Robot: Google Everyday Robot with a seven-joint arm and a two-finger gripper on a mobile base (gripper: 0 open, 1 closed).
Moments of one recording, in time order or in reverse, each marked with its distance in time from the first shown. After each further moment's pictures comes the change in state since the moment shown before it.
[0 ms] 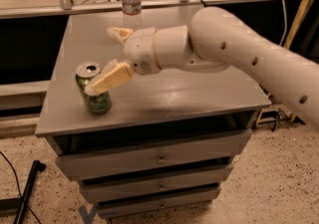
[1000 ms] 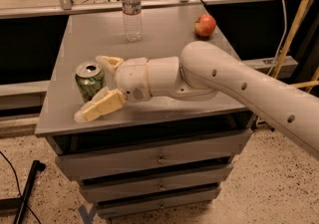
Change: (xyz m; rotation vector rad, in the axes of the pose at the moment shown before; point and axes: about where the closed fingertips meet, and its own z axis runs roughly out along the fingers) arm 0.022 0.058 0.028 -0.121 -0.104 0.119
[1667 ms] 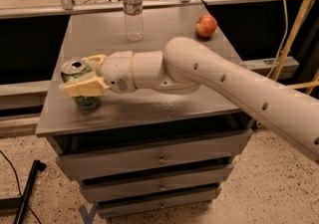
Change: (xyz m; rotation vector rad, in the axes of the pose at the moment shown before) arm -0.010 -0.024 0.032 0.010 -0.043 0.030
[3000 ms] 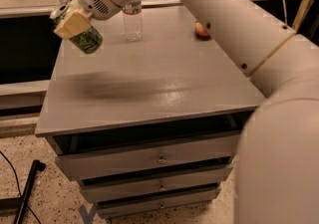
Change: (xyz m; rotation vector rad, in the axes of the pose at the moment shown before) arm -0.078 -0.100 0.020 -0.014 0.410 -0.145
